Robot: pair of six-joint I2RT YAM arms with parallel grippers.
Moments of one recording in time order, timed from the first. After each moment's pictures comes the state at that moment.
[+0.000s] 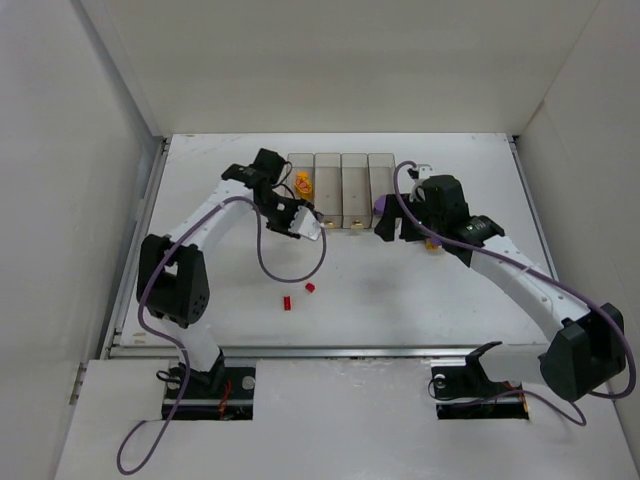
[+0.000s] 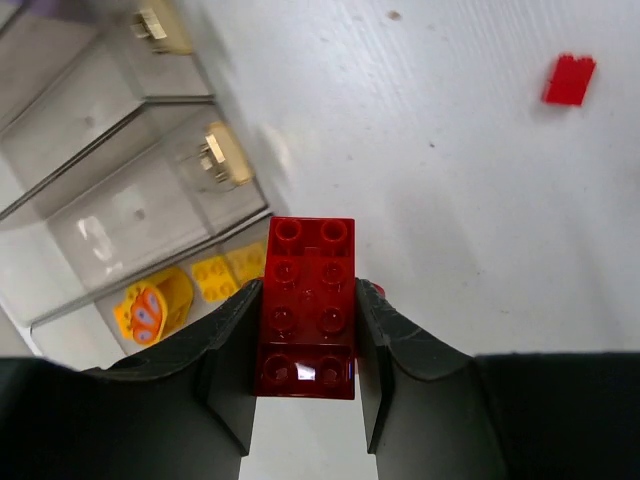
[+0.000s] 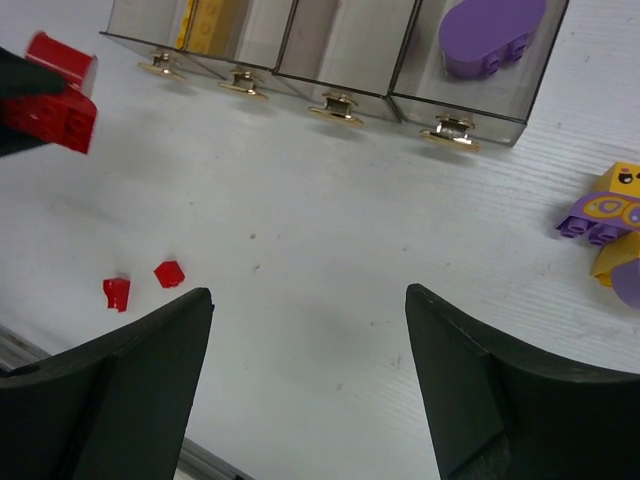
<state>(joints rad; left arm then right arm) -0.42 1.75 1.44 -0.98 0.54 1.70 0.45 1.27 1.02 -0.39 -0.11 0.35</state>
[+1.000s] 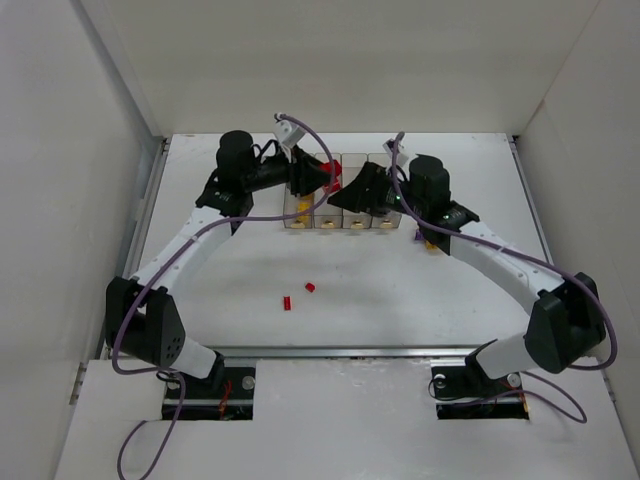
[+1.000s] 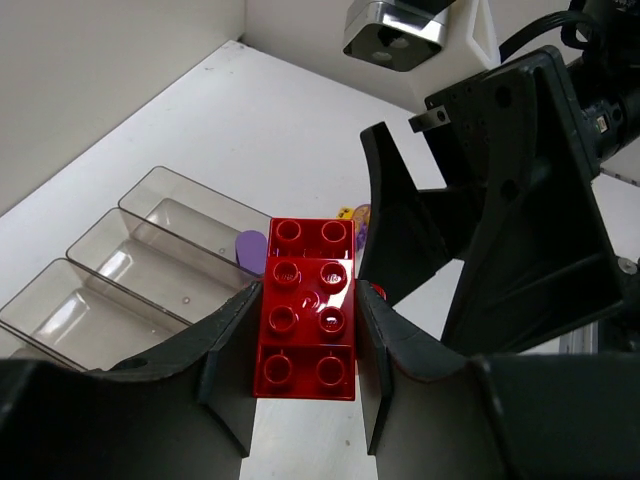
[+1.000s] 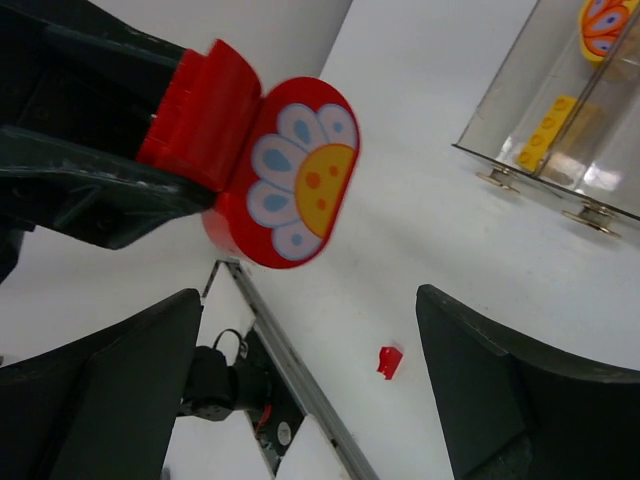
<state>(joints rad) -0.36 1.46 1.23 0.14 0.81 -0.09 0.51 1.43 1.10 0.09 -0.49 0.77</state>
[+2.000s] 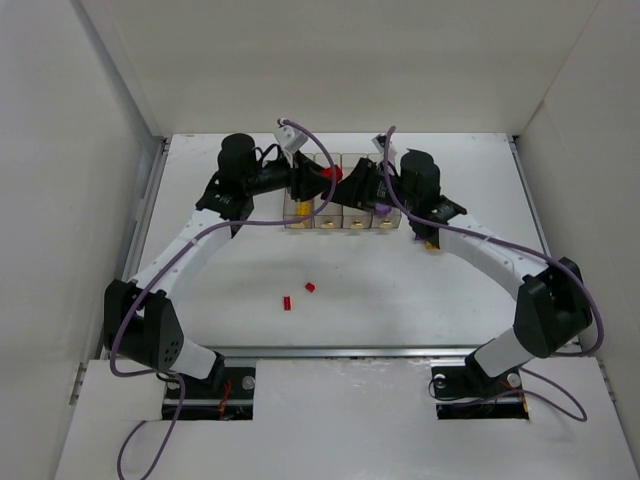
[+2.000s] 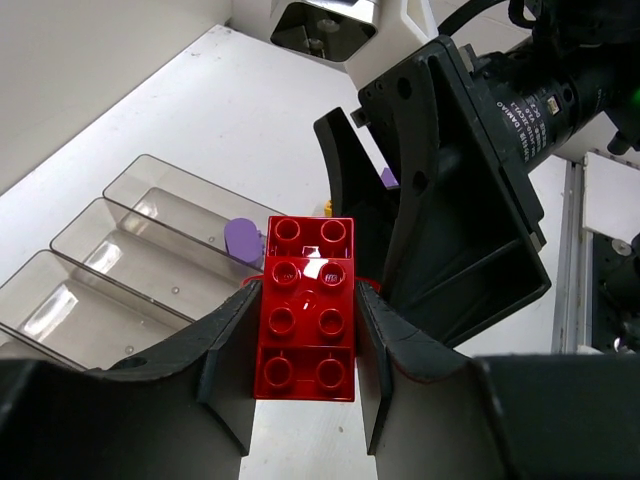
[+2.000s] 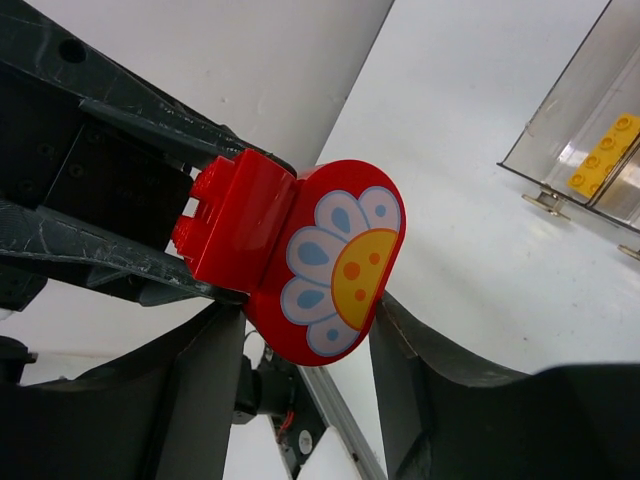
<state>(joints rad) -0.39 1.44 1.20 0.12 0.82 -0.07 0.53 1.52 1.15 0.22 -0.54 0.84</state>
